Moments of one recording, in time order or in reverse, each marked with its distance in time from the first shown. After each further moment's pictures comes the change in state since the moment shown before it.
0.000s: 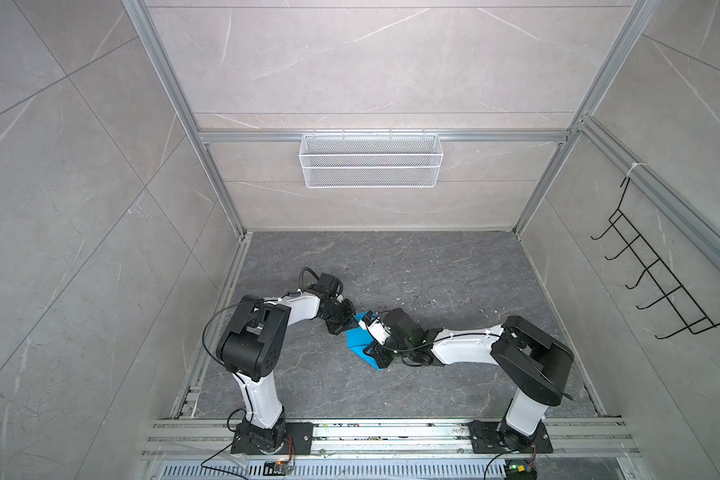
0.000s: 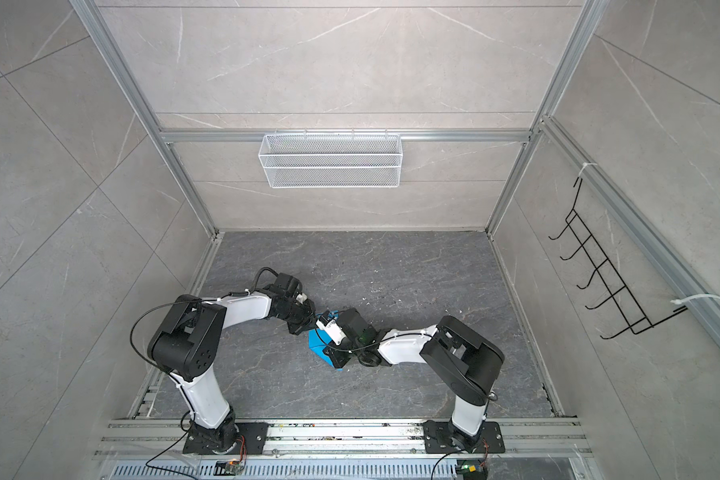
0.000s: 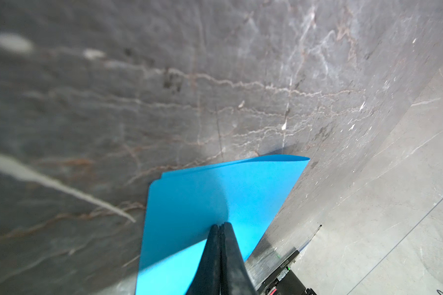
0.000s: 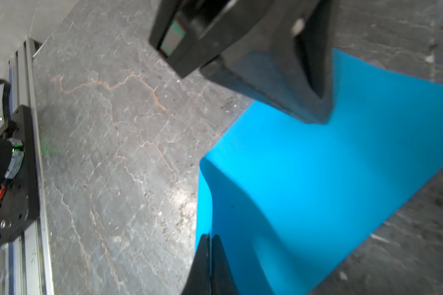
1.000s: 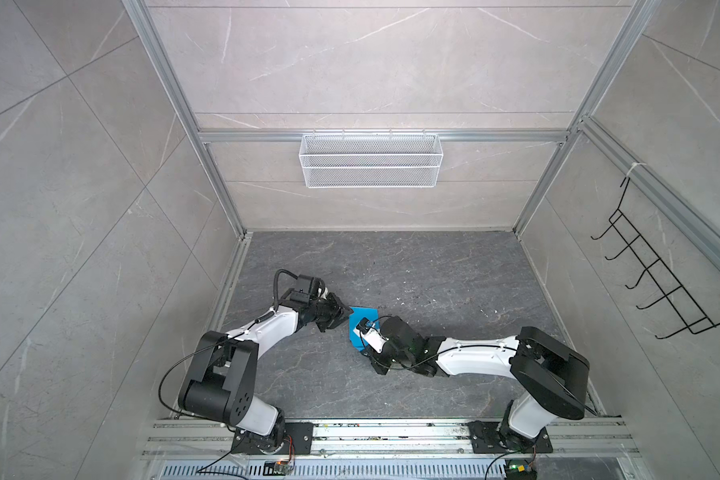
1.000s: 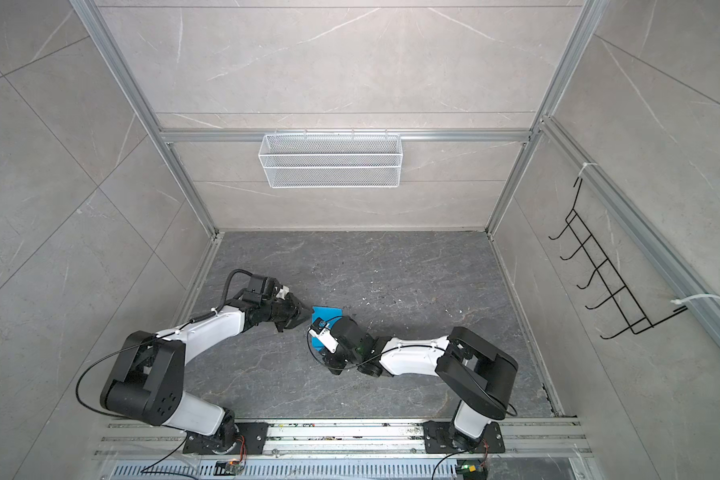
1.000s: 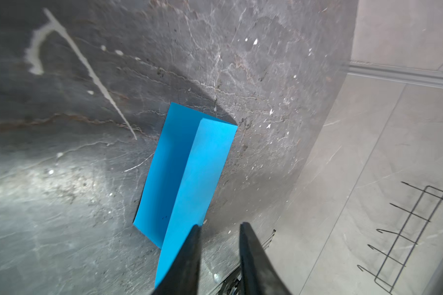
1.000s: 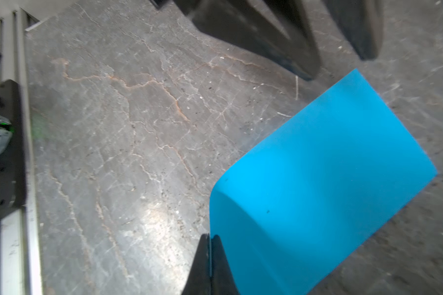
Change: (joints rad) left arm 0.070 -0.288 -0.168 0.136 0.034 -0.159; right arm 0.110 -0.110 -0.029 -0.013 0.155 -0.122
